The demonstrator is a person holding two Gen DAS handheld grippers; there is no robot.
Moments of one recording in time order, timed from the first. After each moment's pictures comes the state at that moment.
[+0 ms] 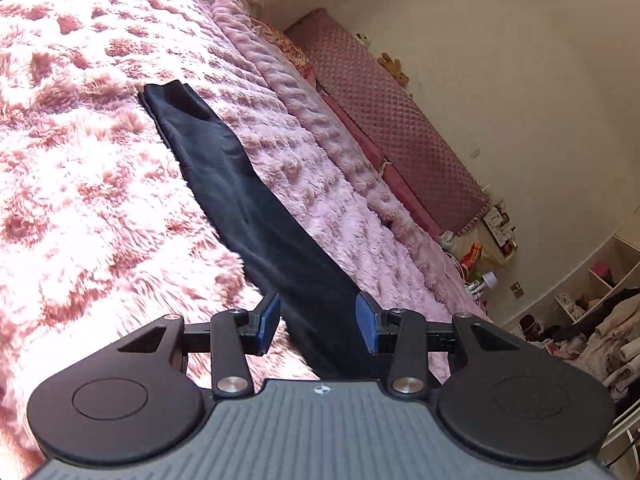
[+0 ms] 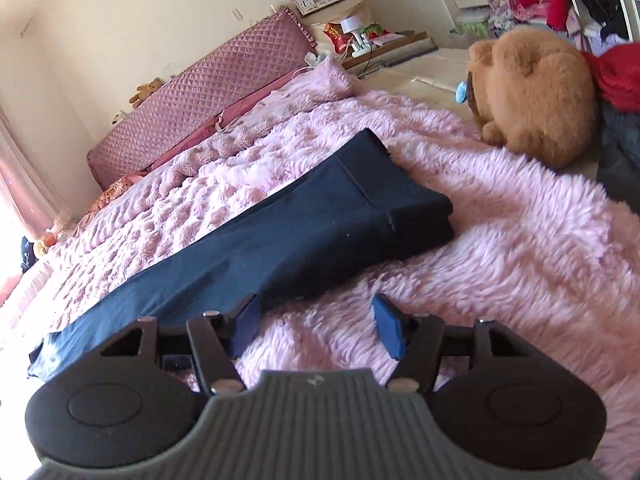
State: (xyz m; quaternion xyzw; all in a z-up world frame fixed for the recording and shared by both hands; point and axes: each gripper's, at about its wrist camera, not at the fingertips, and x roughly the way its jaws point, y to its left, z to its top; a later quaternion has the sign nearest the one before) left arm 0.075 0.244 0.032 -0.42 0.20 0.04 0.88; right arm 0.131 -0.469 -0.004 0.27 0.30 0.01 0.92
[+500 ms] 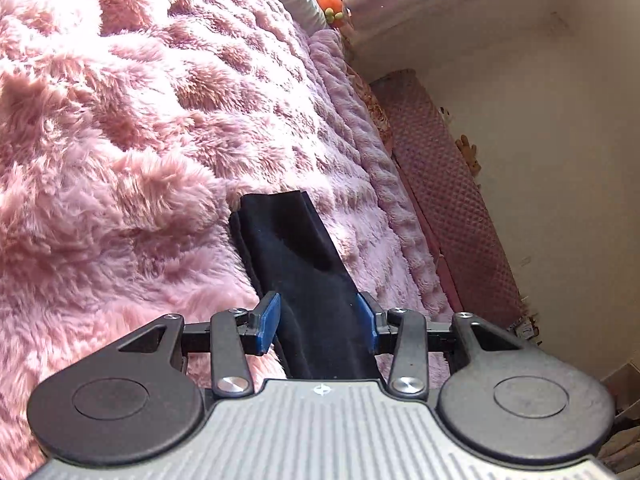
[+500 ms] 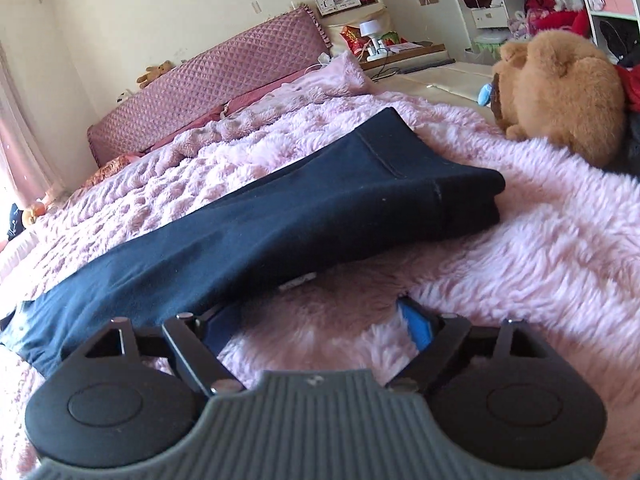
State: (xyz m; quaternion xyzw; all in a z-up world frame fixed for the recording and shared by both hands) left arm 0.198 0.442 -0.034 -0.52 0.16 0.13 0.83; right arm 0.152 -0.438 -0.031 0.19 0.29 0.01 0.94
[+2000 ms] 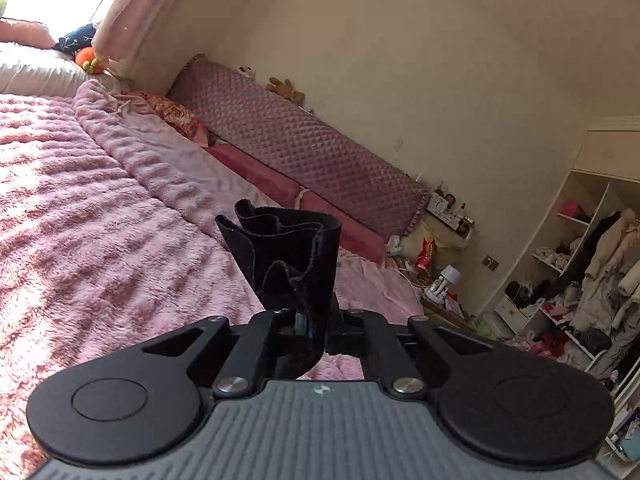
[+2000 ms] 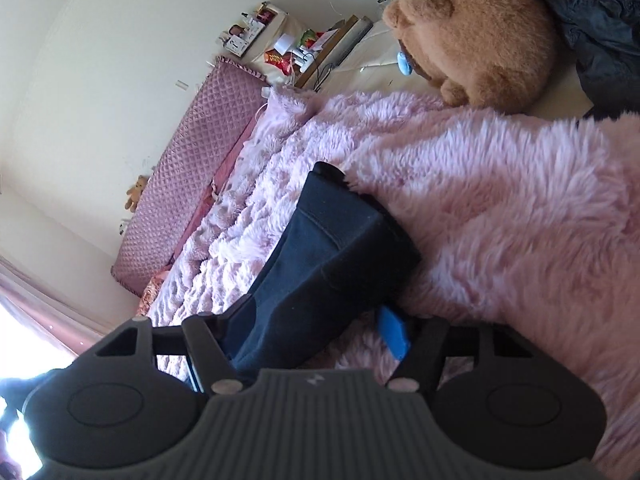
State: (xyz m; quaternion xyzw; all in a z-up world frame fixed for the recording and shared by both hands) left arm 0.223 0.083 0.213 -0.26 0.15 -0.04 0.95; right arm 0.154 -0.518 -0.015 0.46 0.25 -0.01 0.85
